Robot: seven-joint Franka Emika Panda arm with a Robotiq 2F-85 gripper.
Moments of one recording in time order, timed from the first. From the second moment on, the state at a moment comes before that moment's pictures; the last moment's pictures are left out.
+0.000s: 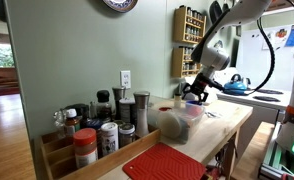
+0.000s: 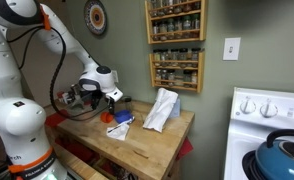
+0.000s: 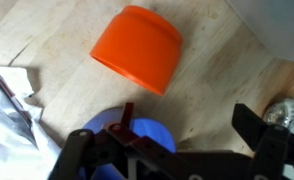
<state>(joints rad) 0.09 0.00 0.09 -2.66 1.19 2.84 -0.15</state>
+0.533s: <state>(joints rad) 0.08 -0.03 0.08 -2.72 0.78 2.86 0.10</state>
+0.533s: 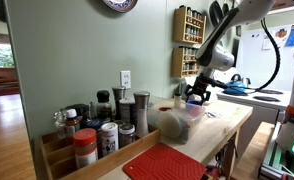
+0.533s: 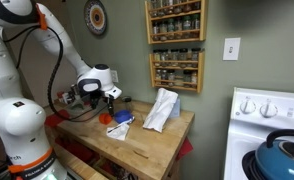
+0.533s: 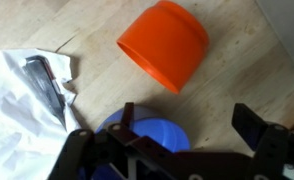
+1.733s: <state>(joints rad) 0.08 -0.18 0.05 -2.58 0.29 2.27 -0.24</state>
